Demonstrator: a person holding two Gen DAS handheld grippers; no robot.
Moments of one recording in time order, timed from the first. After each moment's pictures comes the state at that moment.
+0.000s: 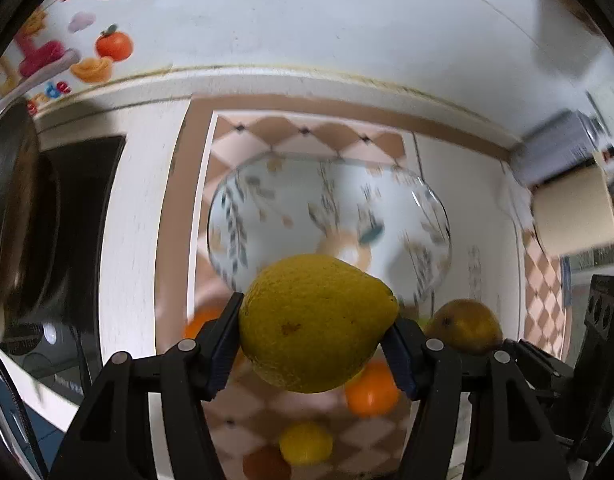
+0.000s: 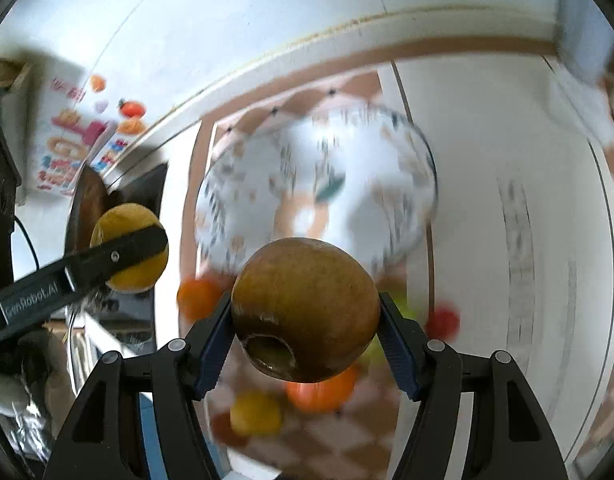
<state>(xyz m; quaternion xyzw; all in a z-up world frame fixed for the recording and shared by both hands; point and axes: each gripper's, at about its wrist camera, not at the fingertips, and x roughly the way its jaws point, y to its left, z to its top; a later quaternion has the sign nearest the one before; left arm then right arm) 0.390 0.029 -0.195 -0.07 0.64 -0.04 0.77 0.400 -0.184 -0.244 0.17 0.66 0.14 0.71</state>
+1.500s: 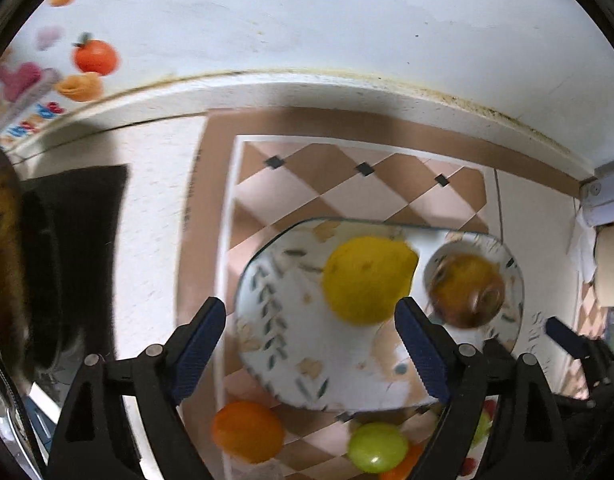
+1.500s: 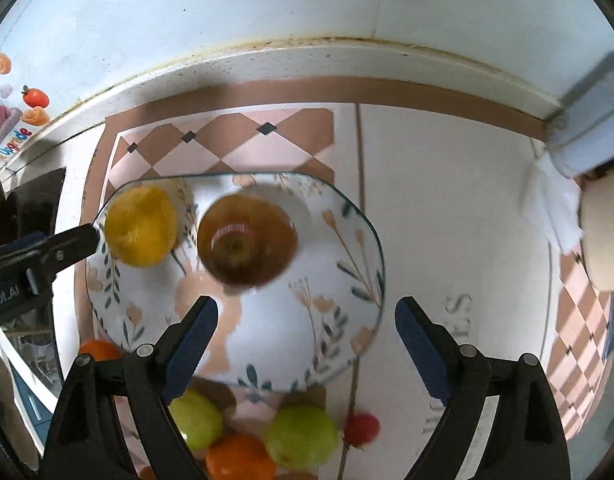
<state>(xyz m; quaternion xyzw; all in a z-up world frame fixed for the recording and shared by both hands) 0.450 0.025 -0.246 -0.03 0.66 0.03 0.75 0.456 -0.160 -0.271 0.00 0.69 0.03 0.72</state>
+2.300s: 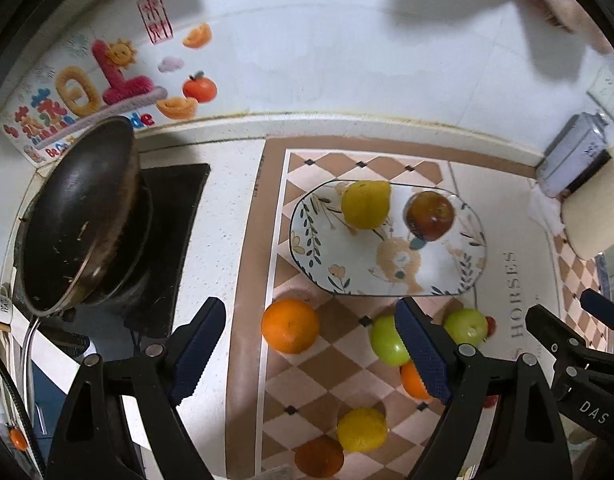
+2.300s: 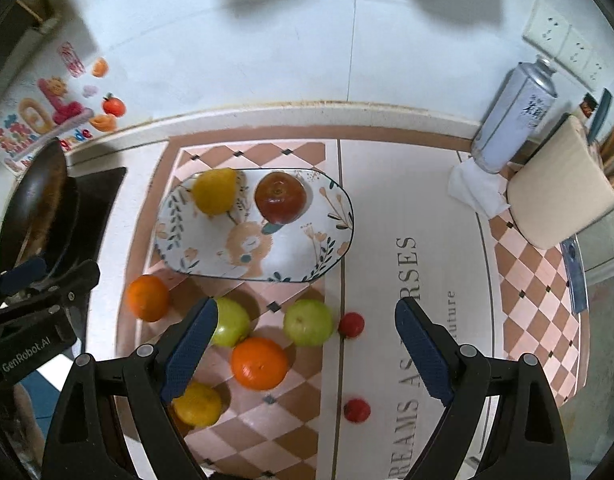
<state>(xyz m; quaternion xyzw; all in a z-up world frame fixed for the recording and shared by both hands) 0.313 0.045 -0.134 -0.01 0.57 0.04 0.82 0.315 -0.145 -0.127 0.00 0.59 0.02 0.81</state>
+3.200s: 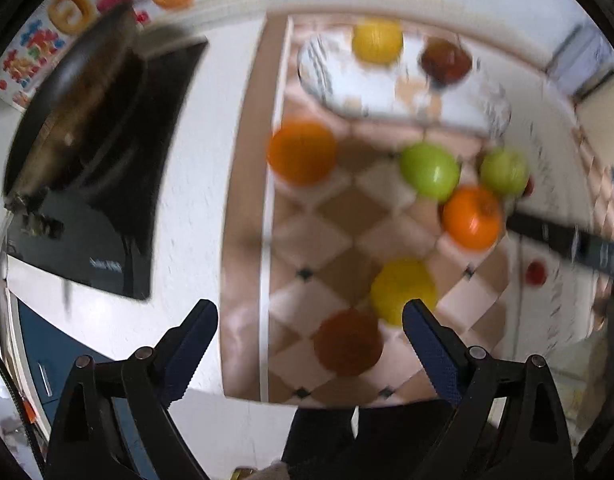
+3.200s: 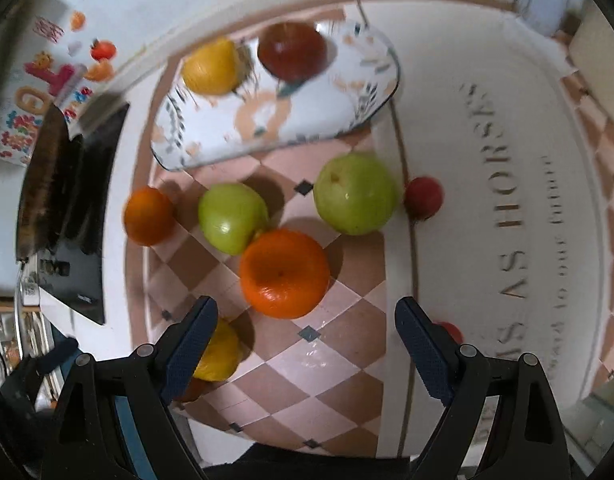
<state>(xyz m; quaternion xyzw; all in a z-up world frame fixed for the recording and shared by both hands) 0.216 0.050 -0.227 0.01 0.69 0.03 0.72 0.274 -0.150 -0.269 0.11 0.70 0.08 0.70</state>
